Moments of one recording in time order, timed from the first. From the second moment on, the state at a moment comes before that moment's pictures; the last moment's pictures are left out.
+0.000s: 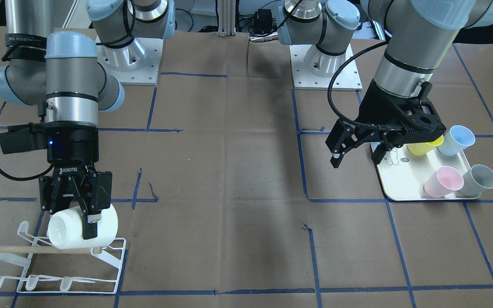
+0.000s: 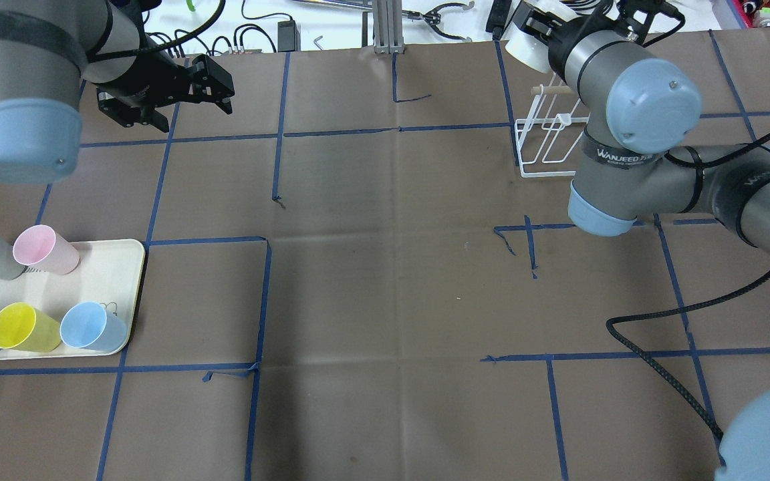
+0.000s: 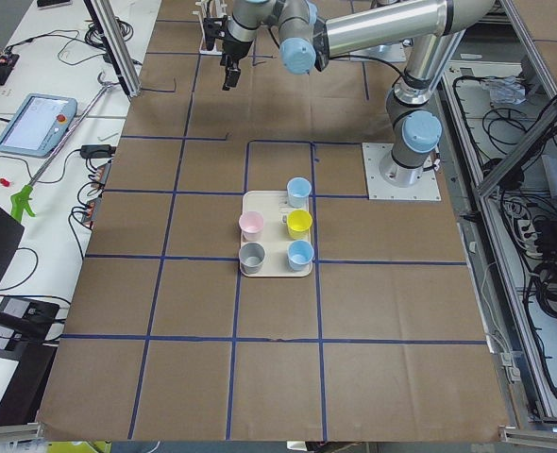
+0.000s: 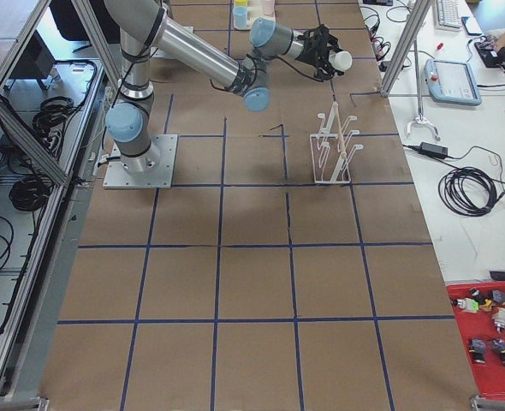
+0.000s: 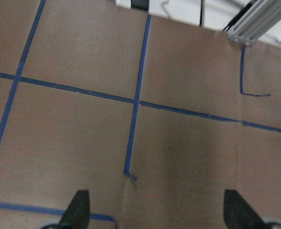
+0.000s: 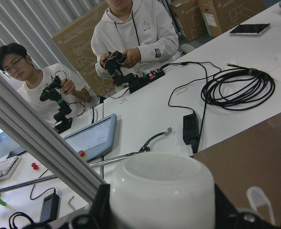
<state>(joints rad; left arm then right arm) -1.50 -1.63 -1.62 -1.26 1.49 -0.13 1.54 -1.24 1.90 -3.37 -1.50 0.39</state>
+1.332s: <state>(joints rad) -1.47 -1.53 -1.64 -1.57 1.61 0.10 1.48 -0.96 1.73 -3.56 -1.52 0.02</state>
